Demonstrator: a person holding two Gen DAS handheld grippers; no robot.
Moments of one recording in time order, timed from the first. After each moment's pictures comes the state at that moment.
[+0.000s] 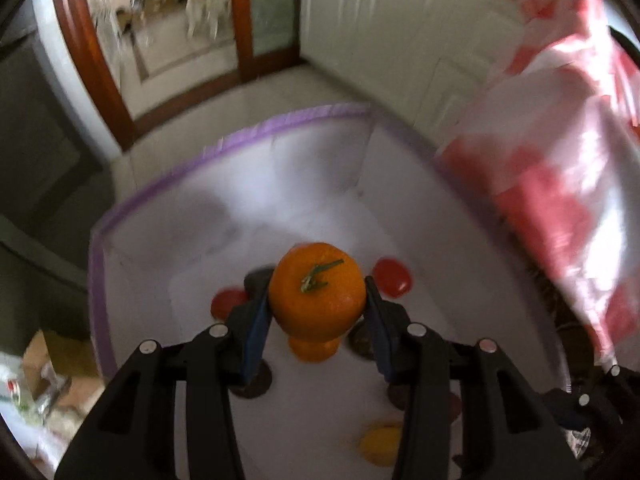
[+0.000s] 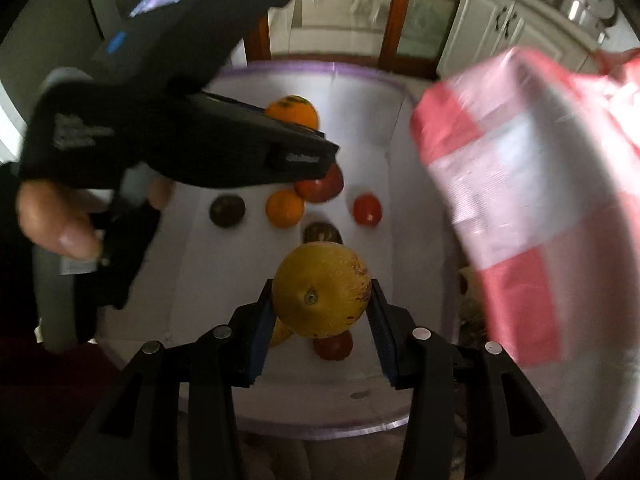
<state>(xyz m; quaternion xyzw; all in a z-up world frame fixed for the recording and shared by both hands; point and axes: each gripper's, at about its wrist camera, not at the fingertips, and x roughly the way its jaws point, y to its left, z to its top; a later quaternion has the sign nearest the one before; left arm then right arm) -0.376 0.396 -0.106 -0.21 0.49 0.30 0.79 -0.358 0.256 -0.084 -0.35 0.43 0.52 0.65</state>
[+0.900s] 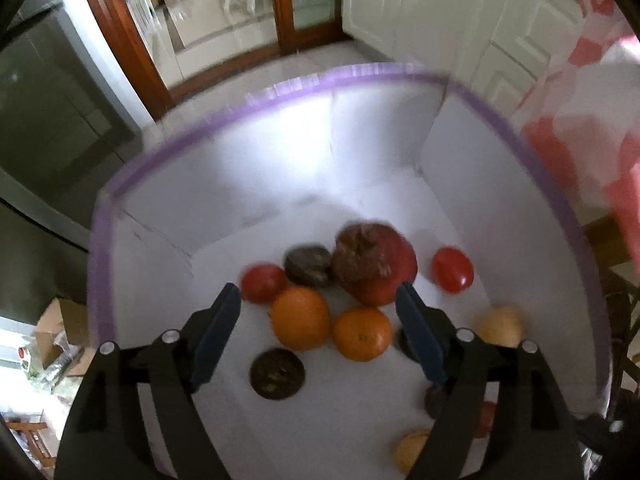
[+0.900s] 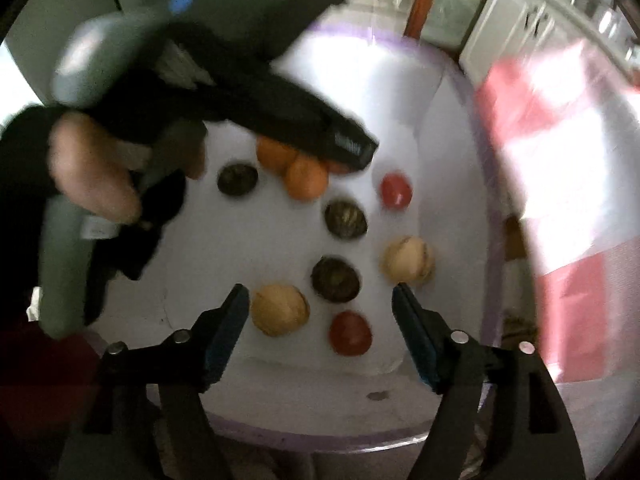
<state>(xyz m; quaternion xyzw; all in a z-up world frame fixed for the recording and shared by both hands) -0.383 0.415 -0.124 -0.21 0.50 0.36 0.76 -0.380 0.248 -0.069 -0.37 0.38 0.54 0.65</state>
